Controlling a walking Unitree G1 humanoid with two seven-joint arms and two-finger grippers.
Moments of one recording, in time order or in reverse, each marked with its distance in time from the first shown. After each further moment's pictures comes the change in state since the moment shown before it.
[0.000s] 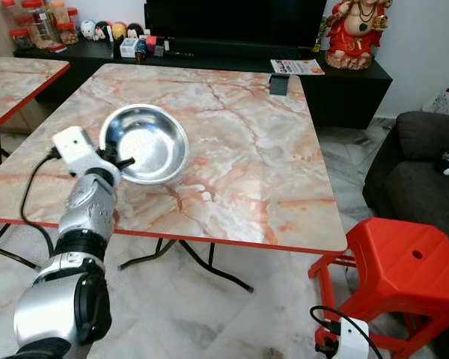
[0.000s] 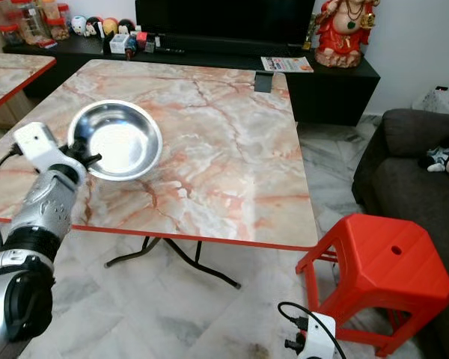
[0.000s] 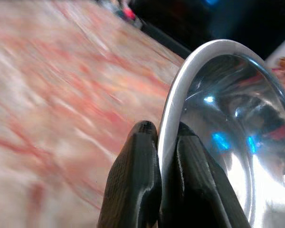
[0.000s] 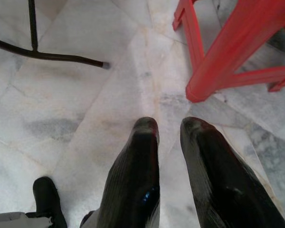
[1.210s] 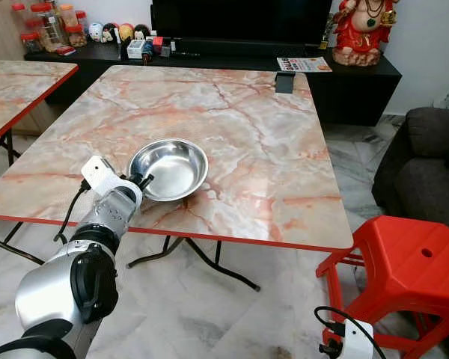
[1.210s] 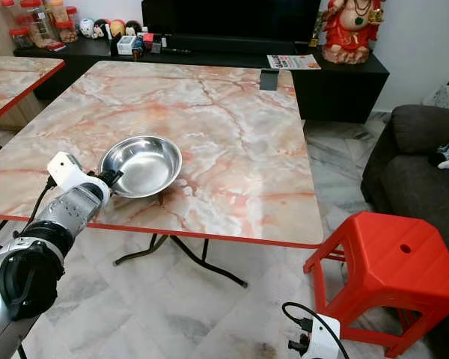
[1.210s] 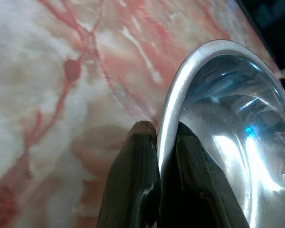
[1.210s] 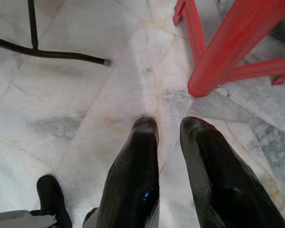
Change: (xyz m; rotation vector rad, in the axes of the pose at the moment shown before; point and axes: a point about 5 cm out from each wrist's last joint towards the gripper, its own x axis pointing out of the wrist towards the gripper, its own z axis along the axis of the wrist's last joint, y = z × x) left arm -0.004 0.012 -0.041 -0.236 0.210 0.255; right arm -0.001 -0.004 -0.002 0.019 0.002 -0.019
